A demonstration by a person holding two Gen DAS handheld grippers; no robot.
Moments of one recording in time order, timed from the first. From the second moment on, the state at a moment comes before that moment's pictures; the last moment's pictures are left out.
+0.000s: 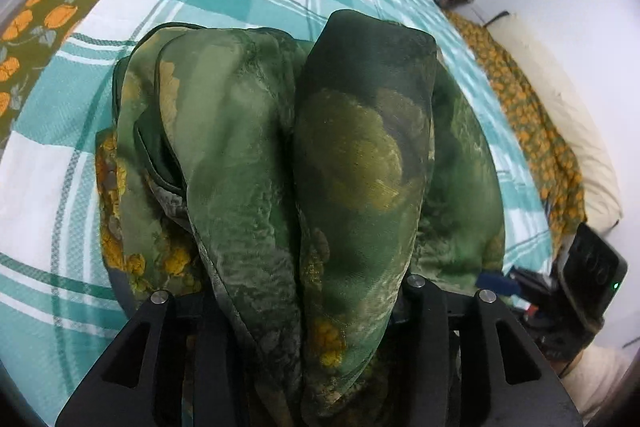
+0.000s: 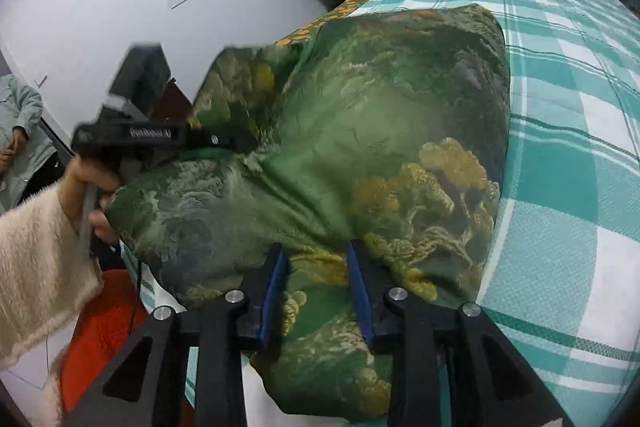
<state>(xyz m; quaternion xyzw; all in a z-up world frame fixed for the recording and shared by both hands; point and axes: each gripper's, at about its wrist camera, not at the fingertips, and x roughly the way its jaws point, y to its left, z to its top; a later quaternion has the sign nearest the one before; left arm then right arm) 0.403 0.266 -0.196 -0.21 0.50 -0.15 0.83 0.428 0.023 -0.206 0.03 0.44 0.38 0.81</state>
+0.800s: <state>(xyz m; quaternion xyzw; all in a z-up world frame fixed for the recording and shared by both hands) 0.411 0.278 -0.203 -0.24 0.50 -0.15 0.82 0.527 0.078 -0.185 -0.05 0.48 0.29 0.82</state>
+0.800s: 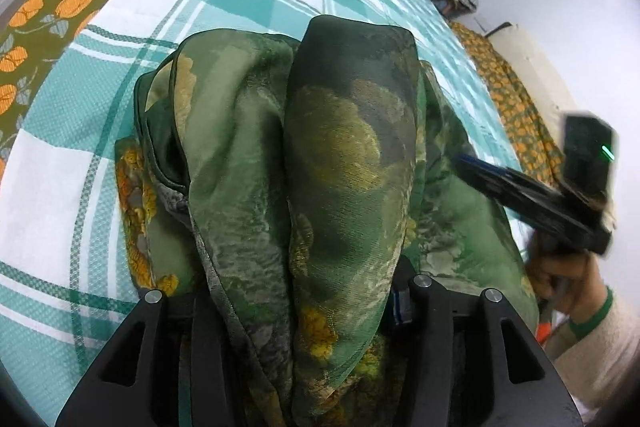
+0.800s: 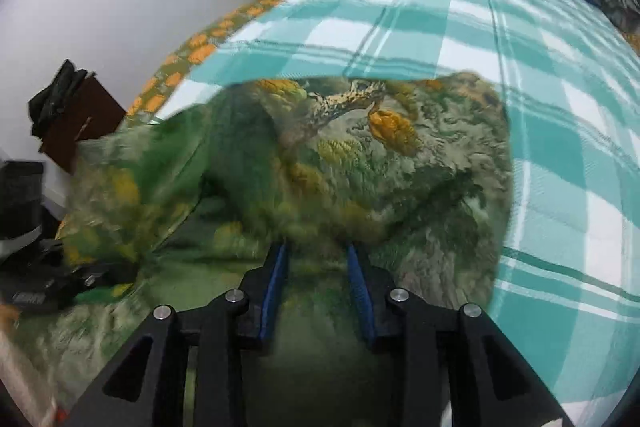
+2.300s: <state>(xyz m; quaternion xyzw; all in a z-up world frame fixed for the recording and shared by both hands) 0.336 0.376 -0.239 -0.47 0.40 -0.10 0.78 0.448 0.140 -0.176 -0.05 0.47 0.40 0.79</state>
